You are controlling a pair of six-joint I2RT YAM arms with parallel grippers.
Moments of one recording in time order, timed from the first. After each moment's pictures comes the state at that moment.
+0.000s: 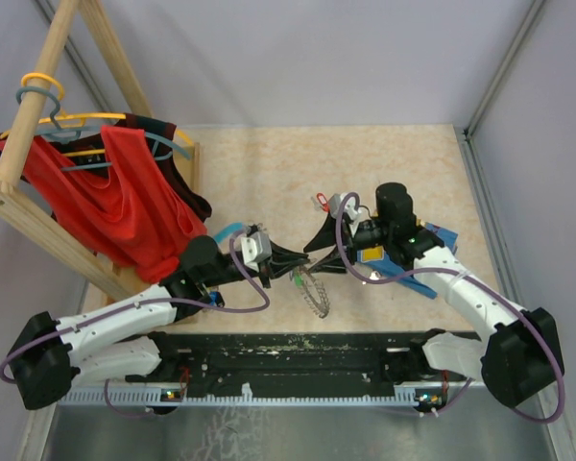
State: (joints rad) left arm -0.92 1.04 0.56 0.59 0.45 0.04; right arm 0.46 1.14 0.79 -0.02 -1.27 -0.27
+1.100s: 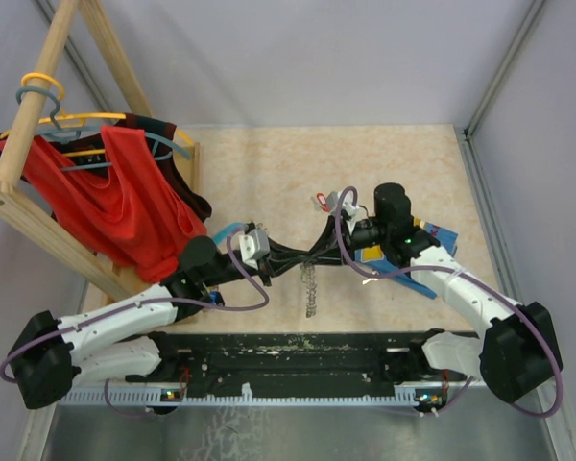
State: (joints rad) left arm -0.92 1.05 0.56 0.64 0.44 0.01; right arm 0.48 1.17 0.77 0.09 -1.28 -0.15
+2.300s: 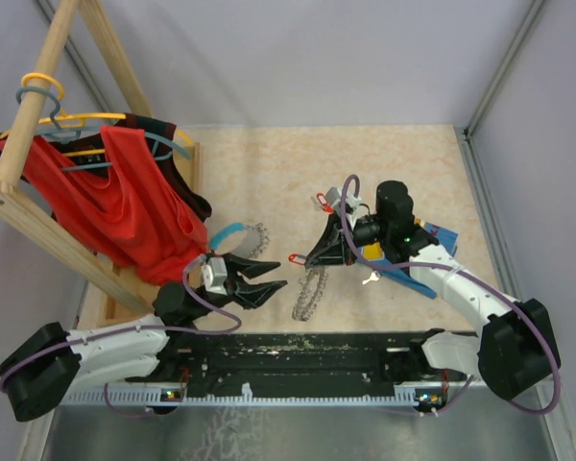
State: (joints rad) left arm -0.92 0.91 0.10 1.18 0.28 -0.19; right arm 0.46 1.18 0.77 0.20 -1.38 0.04
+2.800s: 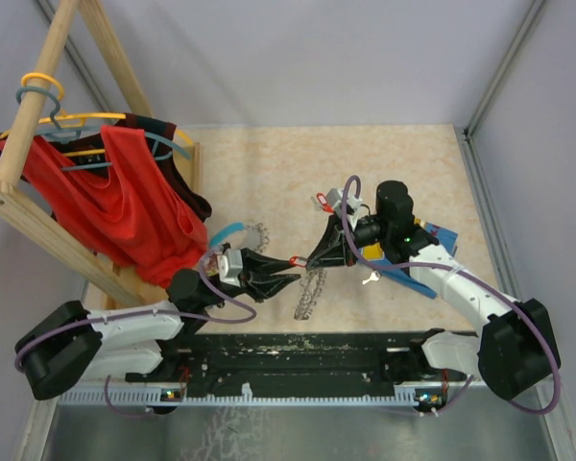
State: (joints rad) left arm -0.91 1.11 0.24 1.26 0.39 -0.19; right arm 0.46 1.18 0.77 0.20 -1.41 0.03
